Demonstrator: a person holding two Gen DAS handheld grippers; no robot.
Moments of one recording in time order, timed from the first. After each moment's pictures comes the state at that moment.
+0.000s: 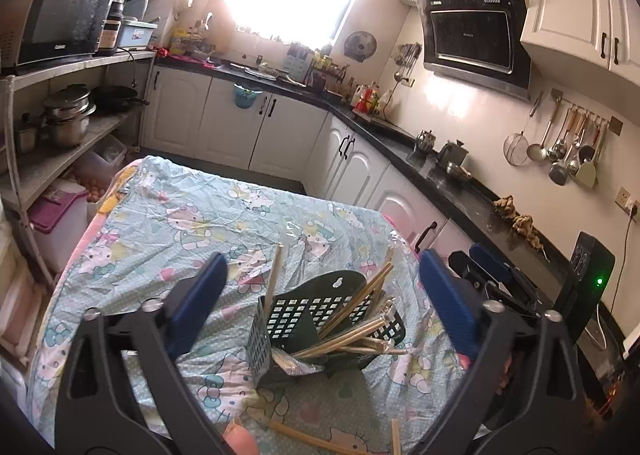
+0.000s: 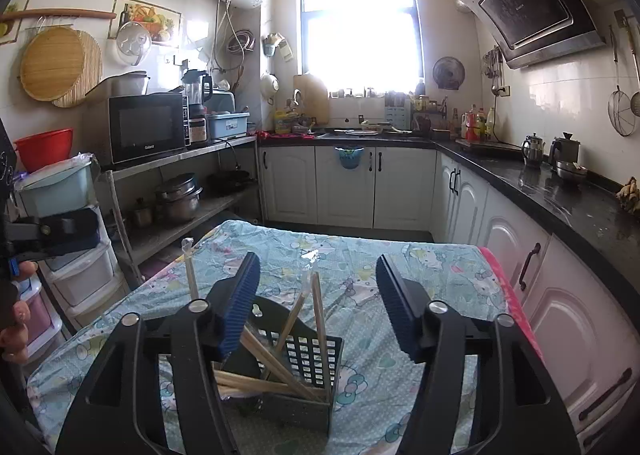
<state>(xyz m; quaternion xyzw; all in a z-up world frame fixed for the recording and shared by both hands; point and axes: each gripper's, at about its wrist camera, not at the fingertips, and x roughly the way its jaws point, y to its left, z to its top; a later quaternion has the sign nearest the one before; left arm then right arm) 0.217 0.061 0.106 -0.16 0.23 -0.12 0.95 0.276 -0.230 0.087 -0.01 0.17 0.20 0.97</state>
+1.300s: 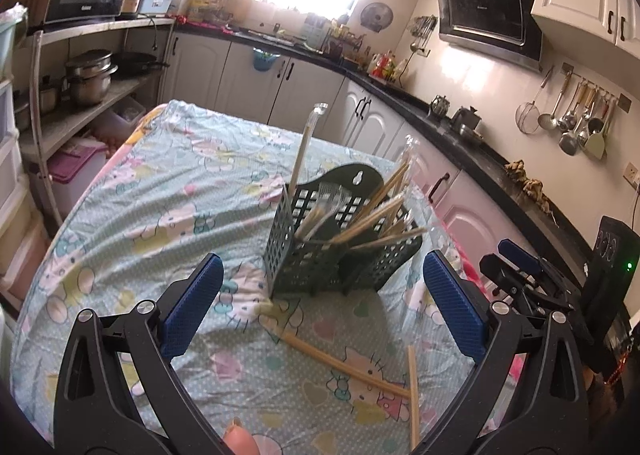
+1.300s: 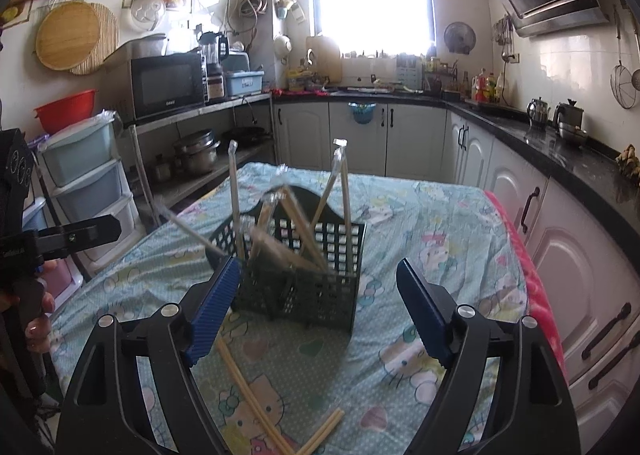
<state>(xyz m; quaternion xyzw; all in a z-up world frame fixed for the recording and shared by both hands) 0.154 0.056 0.036 -0.16 0.29 -0.10 0.94 0.194 -0.232 0.040 -0.02 0.25 0.22 0.94</state>
